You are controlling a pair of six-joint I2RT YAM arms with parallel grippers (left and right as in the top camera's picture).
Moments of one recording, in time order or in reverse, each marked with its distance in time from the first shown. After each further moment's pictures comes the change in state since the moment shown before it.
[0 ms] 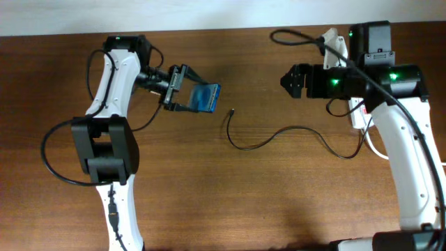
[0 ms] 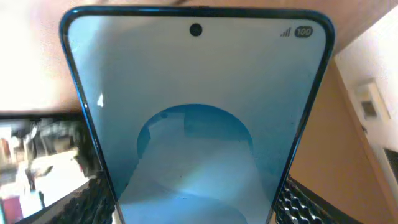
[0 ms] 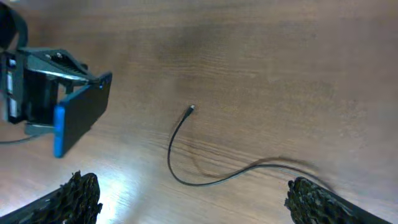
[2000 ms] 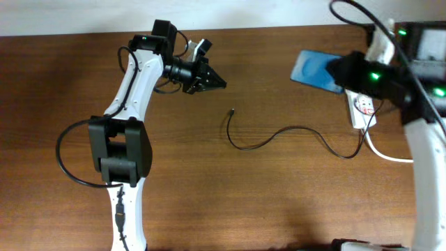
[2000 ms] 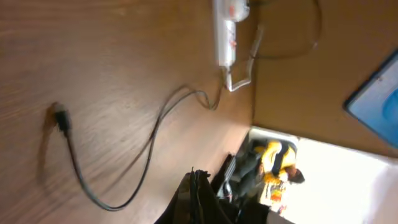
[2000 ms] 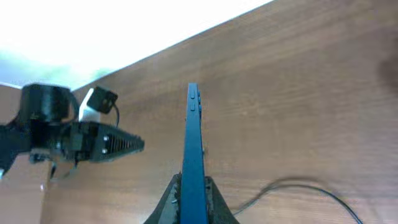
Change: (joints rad) left arm -0.117 0.000 0.015 0.326 0.063 0.927; right arm -0.187 -0.128 -0.010 0.054 -0.097 0.174
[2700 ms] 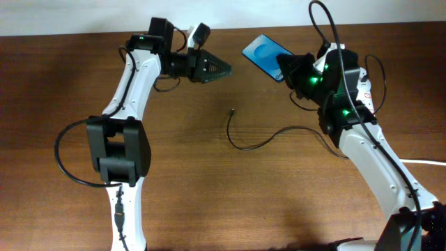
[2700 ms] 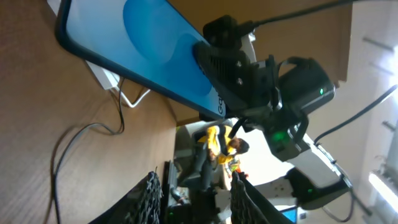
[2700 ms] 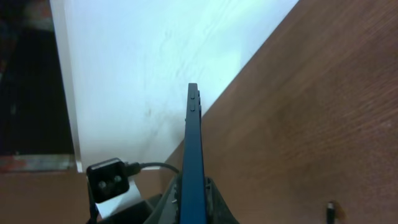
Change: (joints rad) left arm 0.013 0.000 -0.001 0.097 0.458 0.166; right arm 0.262 0.072 -0.552 1.070 0.162 0.832
